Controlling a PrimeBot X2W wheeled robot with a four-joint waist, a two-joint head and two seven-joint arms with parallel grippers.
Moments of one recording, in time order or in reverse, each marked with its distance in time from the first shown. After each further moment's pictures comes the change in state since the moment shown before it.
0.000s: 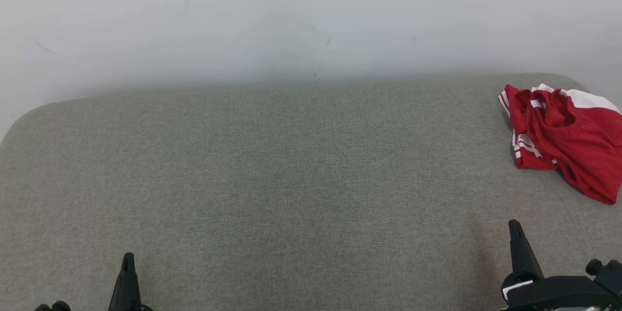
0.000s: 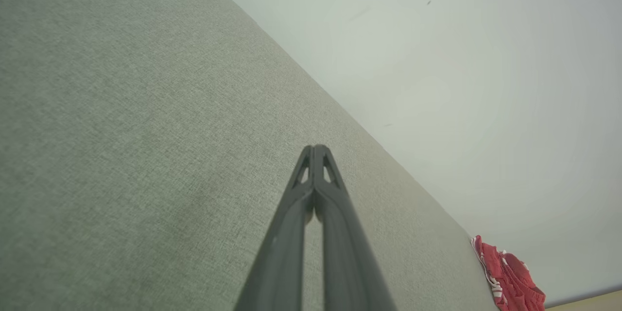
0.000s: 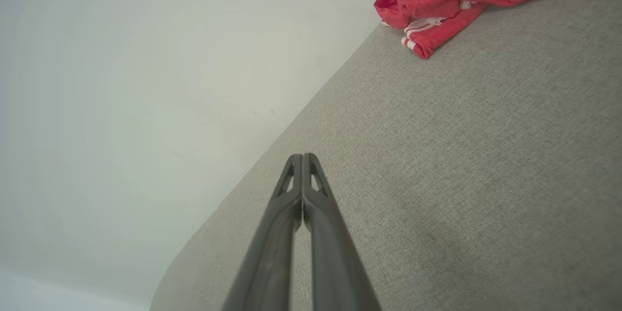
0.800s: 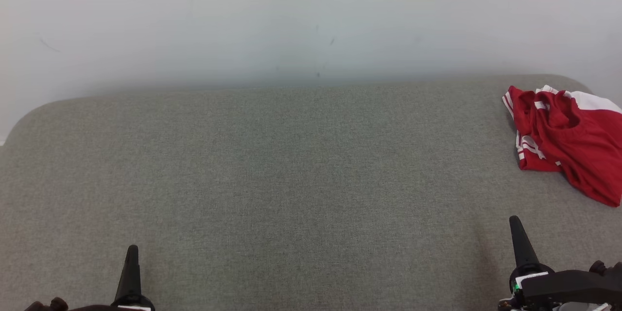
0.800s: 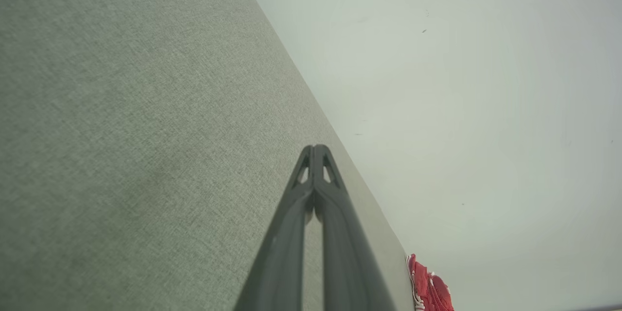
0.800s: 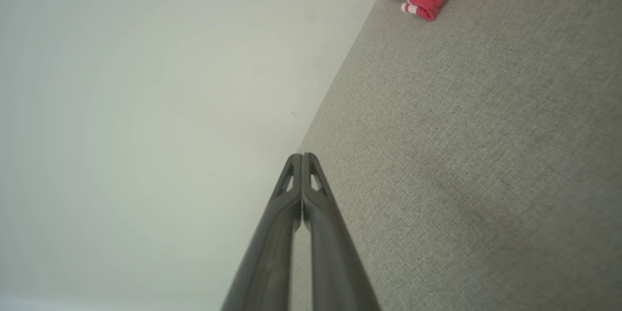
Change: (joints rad) left arm -0.038 0.000 0.002 0.015 -0.287 0.000 0.071; right arm -0.022 0.012 -0.026 0.004 0.265 0.000 0.063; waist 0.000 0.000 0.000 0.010
